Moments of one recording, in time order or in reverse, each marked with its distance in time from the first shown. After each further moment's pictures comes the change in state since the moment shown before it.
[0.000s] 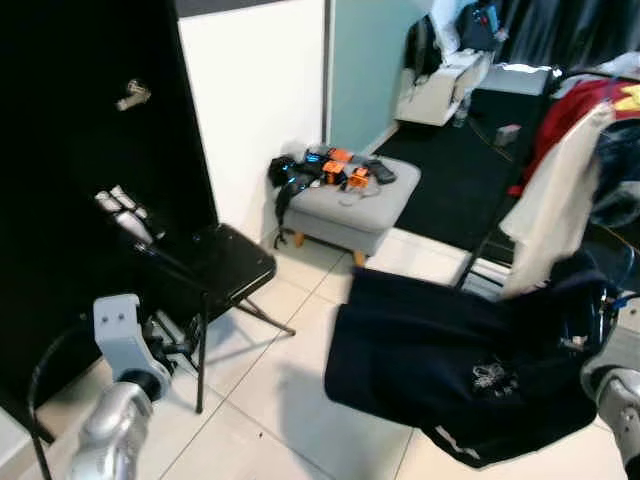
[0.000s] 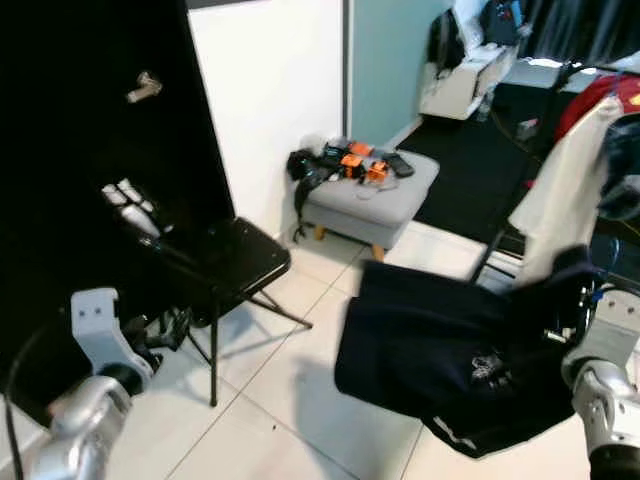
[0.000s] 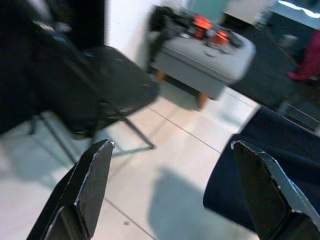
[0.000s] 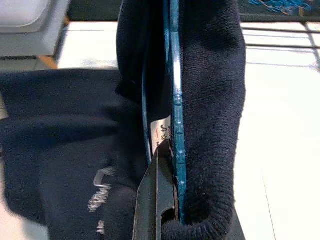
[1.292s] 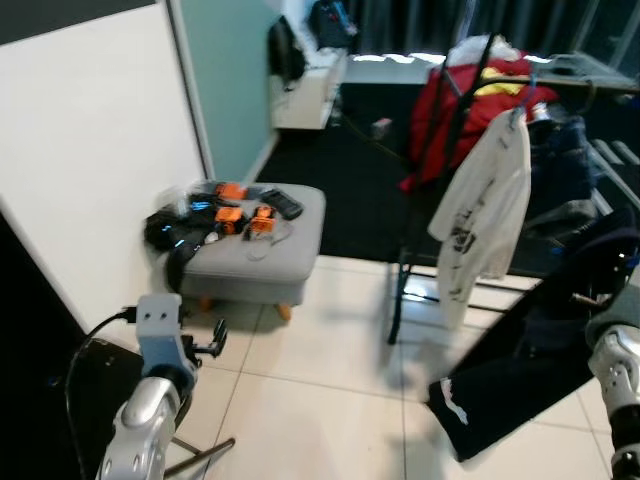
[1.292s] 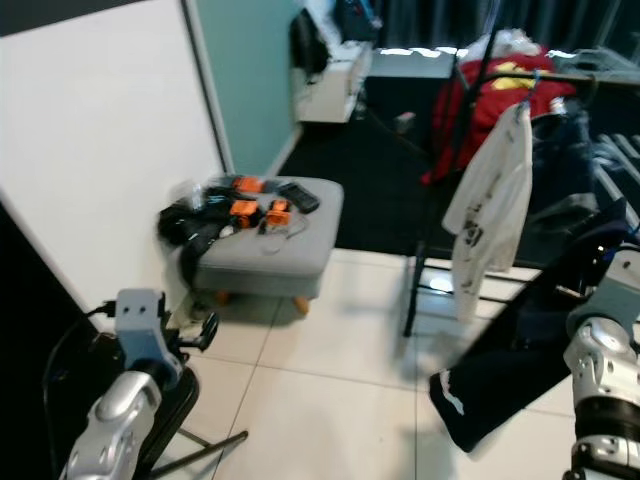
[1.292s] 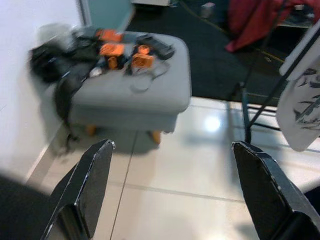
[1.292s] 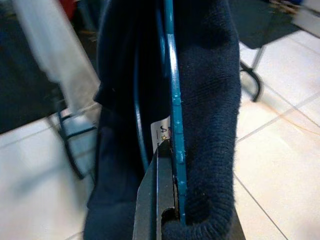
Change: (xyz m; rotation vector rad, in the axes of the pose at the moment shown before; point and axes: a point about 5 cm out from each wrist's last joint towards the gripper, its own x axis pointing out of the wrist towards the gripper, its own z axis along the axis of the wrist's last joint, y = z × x) left arm 0.018 -0.024 -0.001 0.164 -0.041 -0.027; right arm 0.009 0.009 0.053 0.092 -0.181 -0.138
